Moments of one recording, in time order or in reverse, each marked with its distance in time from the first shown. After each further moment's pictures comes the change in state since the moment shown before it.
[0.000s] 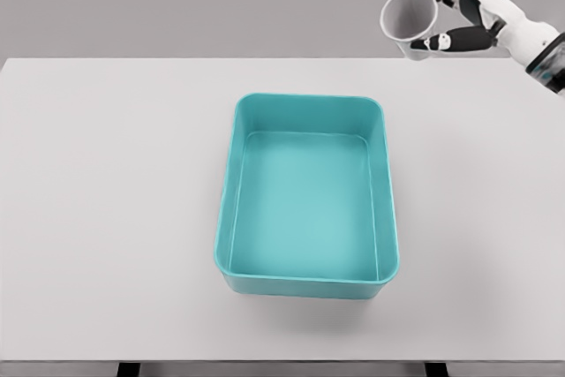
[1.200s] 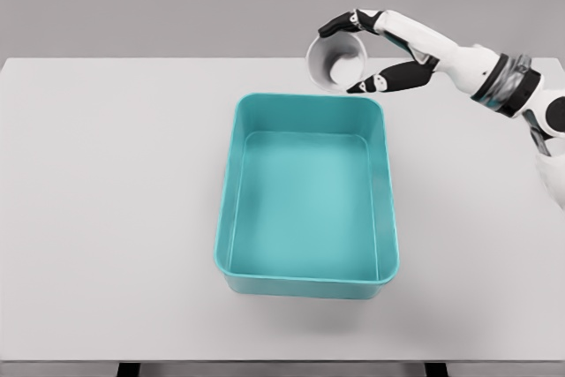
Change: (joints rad) left arm 0.002 0.000 0.000 0.000 0.000 0.000 0.000; right arm 0.112 -0.003 0.083 -0.382 0.057 0.003 0.000
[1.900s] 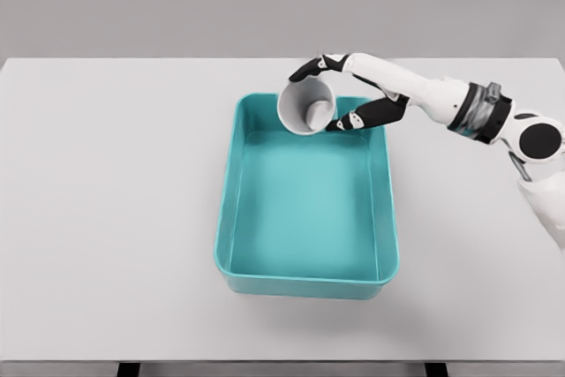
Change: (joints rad) left arm 0.000 0.000 0.000 0.000 0.000 0.000 0.000; right arm 0.061 0.000 0.050 -0.106 0.083 -0.002 0.000
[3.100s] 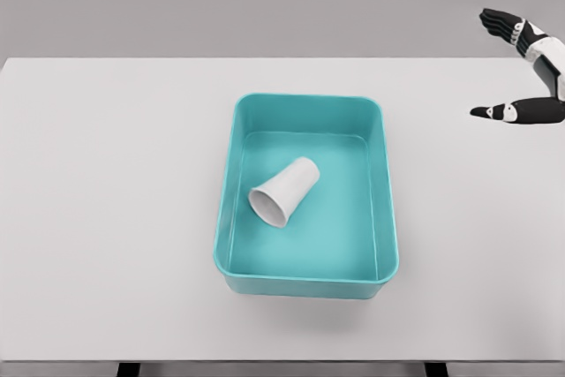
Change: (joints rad) left arm 0.000 0.000 0.000 0.000 0.000 0.000 0.000; right arm 0.336 -0.040 -0.583 0.023 -0.089 0.000 0.000
